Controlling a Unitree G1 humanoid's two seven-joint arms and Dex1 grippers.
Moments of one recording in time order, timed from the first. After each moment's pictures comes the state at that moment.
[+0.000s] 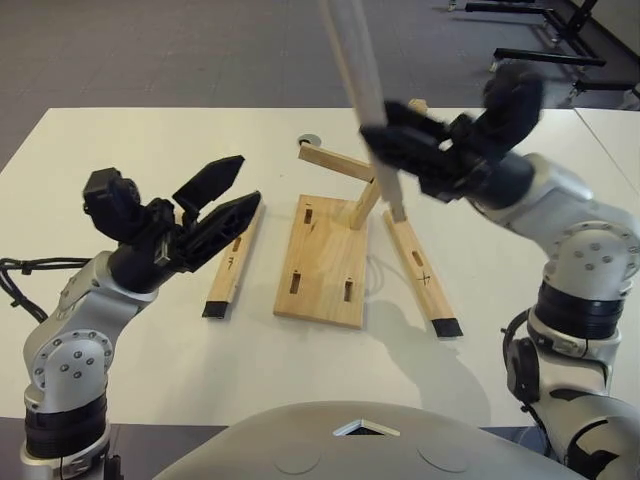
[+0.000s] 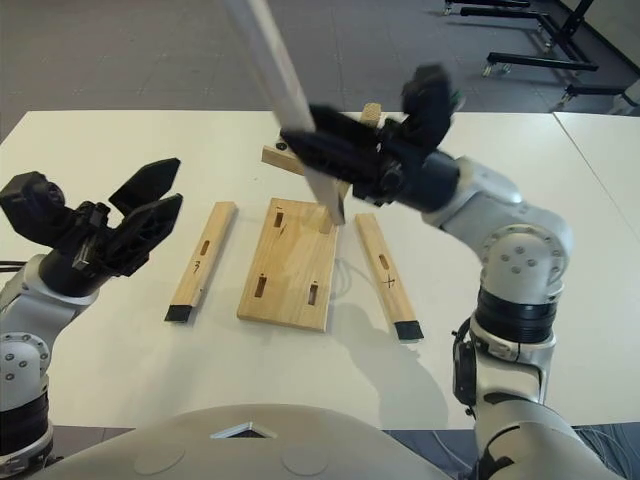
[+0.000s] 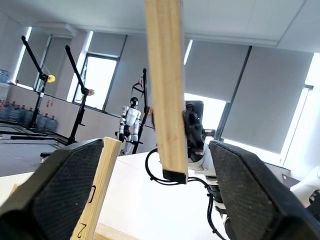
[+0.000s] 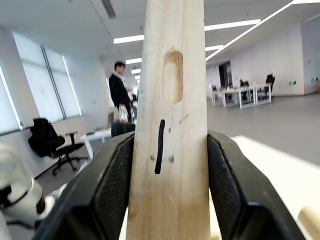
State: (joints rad) left arm 0.07 0.52 0.23 -0.63 -1.24 0.50 -0.69; right arm -0.41 -0.45 -0.11 -0.41 1.12 0.84 0.74
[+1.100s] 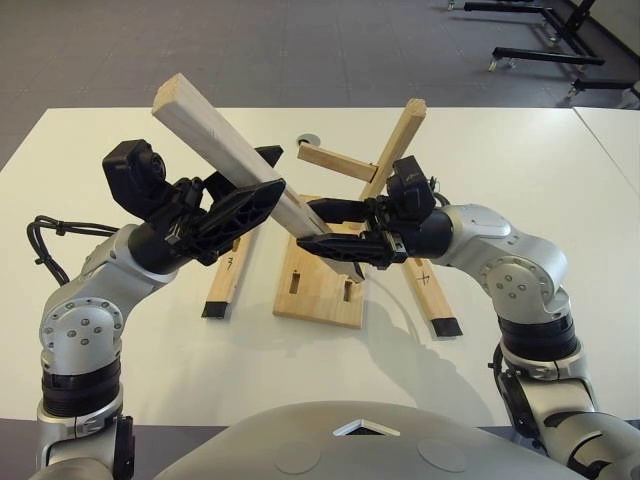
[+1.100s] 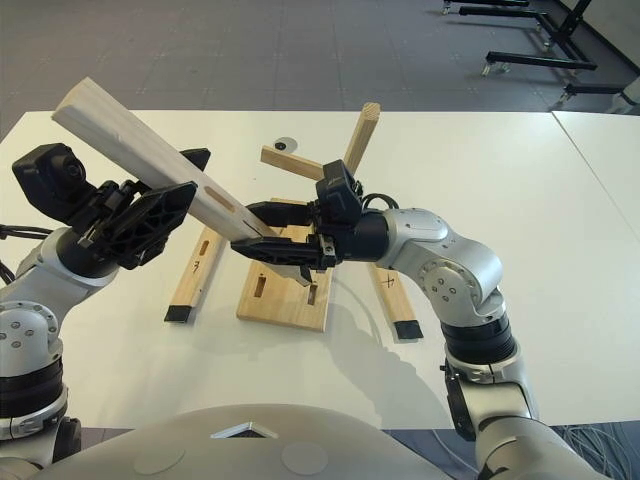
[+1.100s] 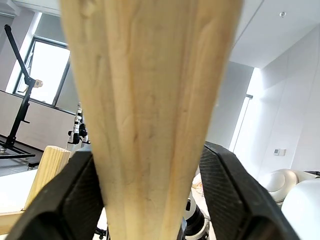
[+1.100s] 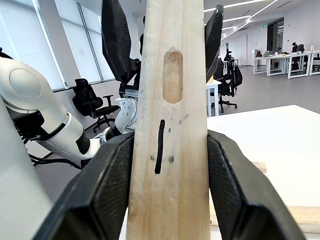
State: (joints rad) left arm -0.07 0.50 0.17 -0.57 -1.37 0.61 -0.71; right arm -0.34 -0.42 0.13 -0.44 0.92 0.73 0.93
